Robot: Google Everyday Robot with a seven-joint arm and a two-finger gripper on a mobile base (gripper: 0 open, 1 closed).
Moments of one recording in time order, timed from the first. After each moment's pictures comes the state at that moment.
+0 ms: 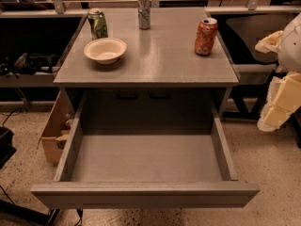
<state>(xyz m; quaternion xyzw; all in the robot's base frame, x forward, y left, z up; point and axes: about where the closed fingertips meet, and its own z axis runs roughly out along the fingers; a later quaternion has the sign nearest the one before) 0.441 -0.219 0.970 -0.60 0.77 -0.02 0.20</state>
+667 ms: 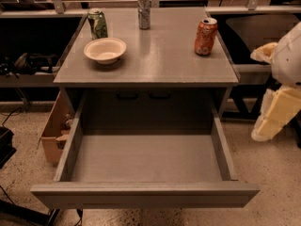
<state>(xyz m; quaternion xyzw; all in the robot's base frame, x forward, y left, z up) 0.438 -0.216 0.952 -0.61 0.77 -0.03 0.20</state>
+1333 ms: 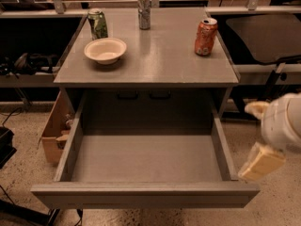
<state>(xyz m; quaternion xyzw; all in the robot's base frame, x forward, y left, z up) 0.400 -0.221 0.854 -0.59 0.78 -0.05 0.21</state>
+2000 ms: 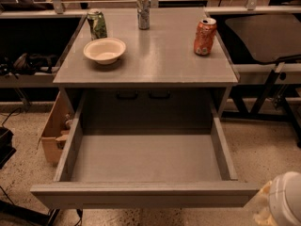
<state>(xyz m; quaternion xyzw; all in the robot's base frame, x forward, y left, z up) 0.297 -0.257 0.747 -0.56 0.82 -0.07 0.10</state>
